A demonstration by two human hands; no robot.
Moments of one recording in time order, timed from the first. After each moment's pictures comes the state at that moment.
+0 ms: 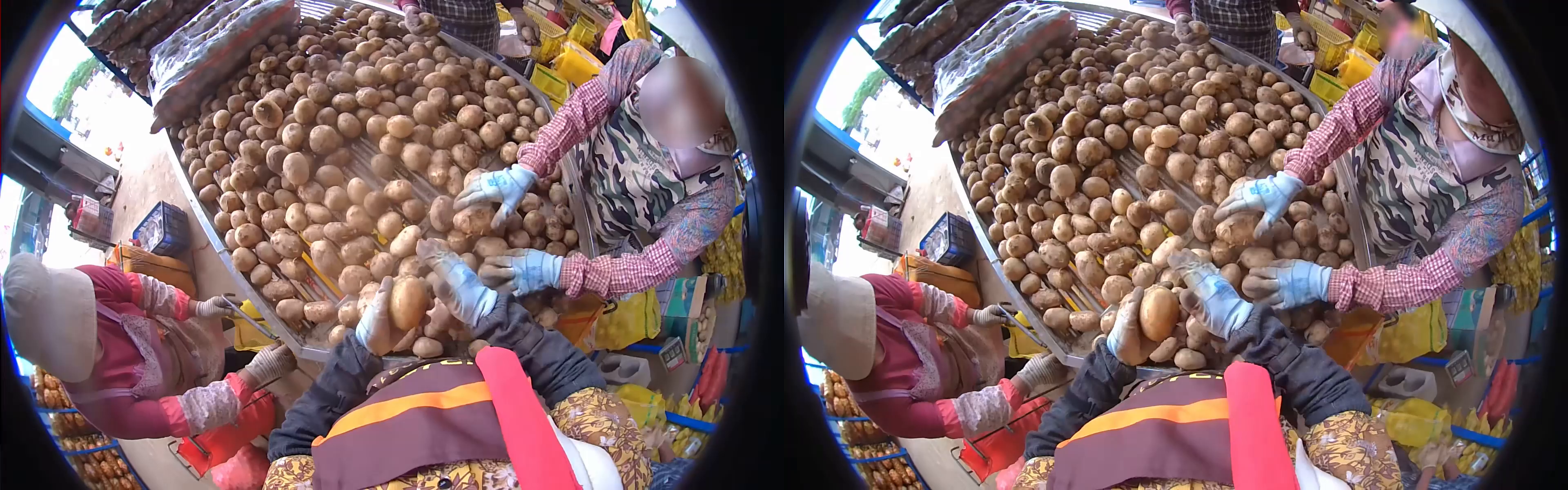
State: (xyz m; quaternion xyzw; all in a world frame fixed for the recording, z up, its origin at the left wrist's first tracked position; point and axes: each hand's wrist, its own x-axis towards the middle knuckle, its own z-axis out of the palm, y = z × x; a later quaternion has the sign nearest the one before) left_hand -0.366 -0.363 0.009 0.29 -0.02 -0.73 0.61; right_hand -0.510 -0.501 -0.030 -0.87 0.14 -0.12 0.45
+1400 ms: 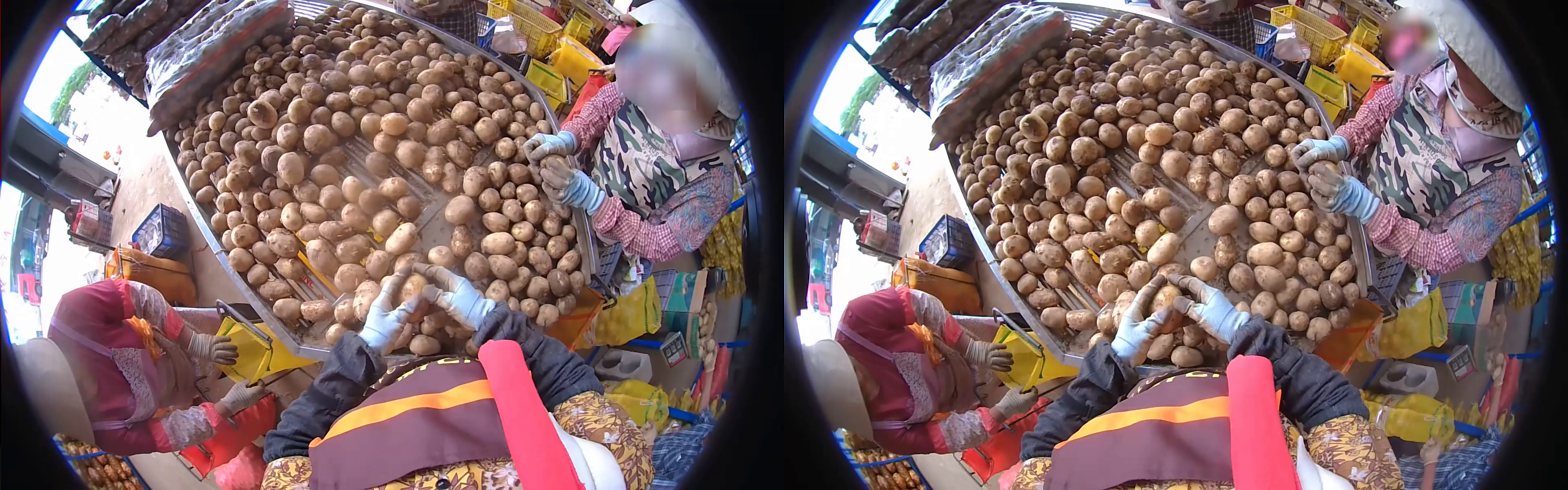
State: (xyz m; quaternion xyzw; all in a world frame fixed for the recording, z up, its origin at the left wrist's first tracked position) left_hand -0.376 -0.361 -0.017 0.54 -0.24 -0.56 0.58; right_hand -0.517 -0.475 -0.036 -0.49 0.27 -0.11 0.82
